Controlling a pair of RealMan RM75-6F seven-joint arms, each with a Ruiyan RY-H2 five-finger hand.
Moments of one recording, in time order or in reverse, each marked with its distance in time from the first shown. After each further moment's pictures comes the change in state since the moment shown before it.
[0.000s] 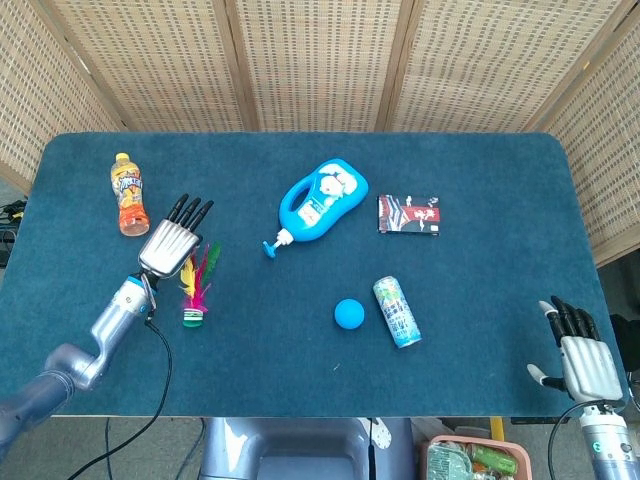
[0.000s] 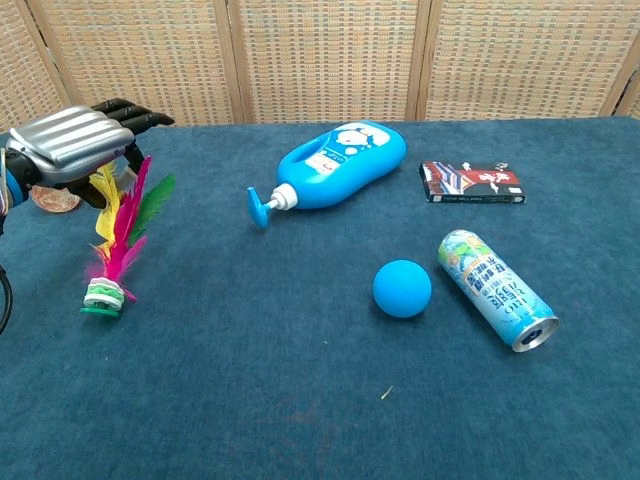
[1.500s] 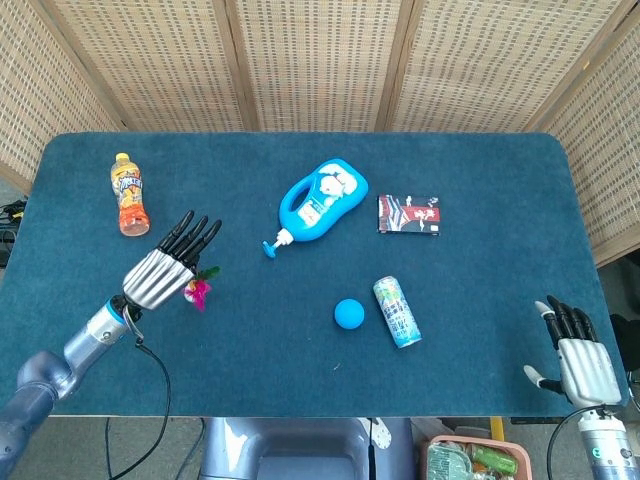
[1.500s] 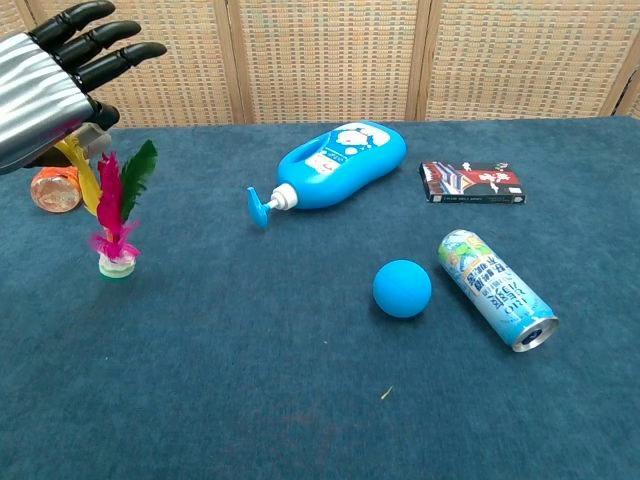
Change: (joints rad) left arm 0.085 -0.111 0.063 0.336 0.271 0.608 0.161; right arm -0.011 0.010 -0.011 -0.030 -0.044 0.038 -0.005
